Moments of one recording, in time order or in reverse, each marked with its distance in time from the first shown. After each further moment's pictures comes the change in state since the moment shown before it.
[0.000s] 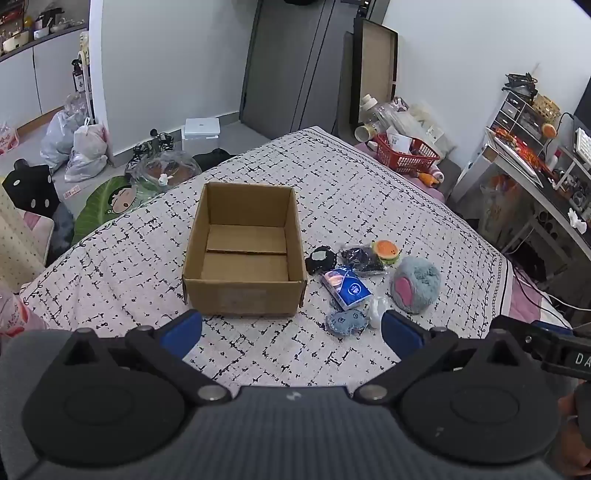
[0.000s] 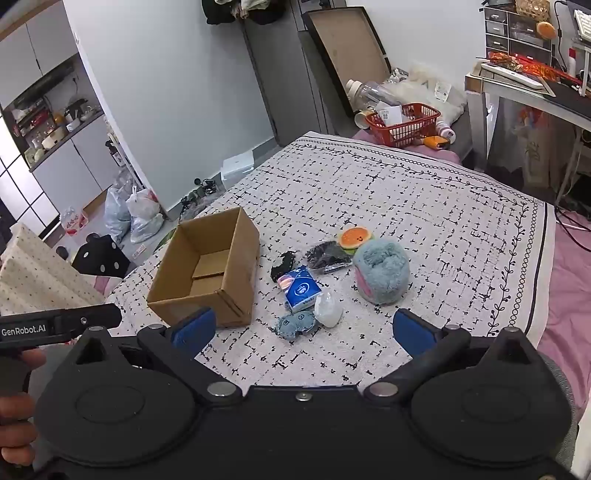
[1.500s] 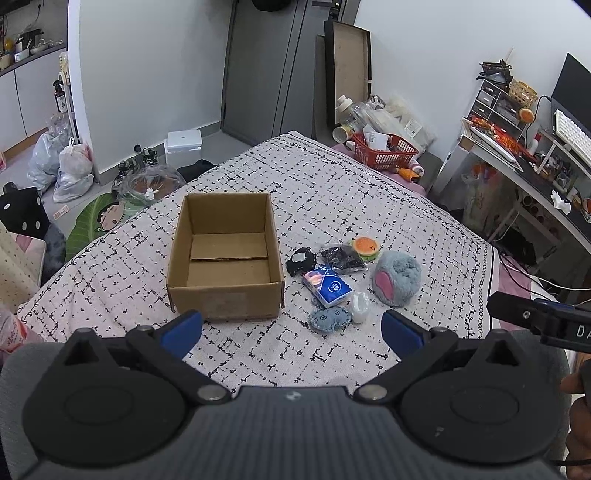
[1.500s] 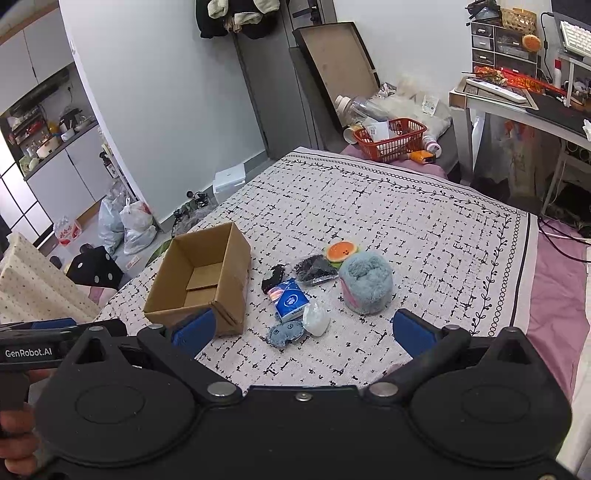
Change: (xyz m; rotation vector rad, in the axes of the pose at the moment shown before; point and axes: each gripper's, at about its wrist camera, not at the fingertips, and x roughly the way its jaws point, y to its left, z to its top) left arm -0.014 -0.023 -0.004 0.070 -0.007 -0.025; right arm -0.014 -0.001 0.001 0.001 -0.038 -0.031
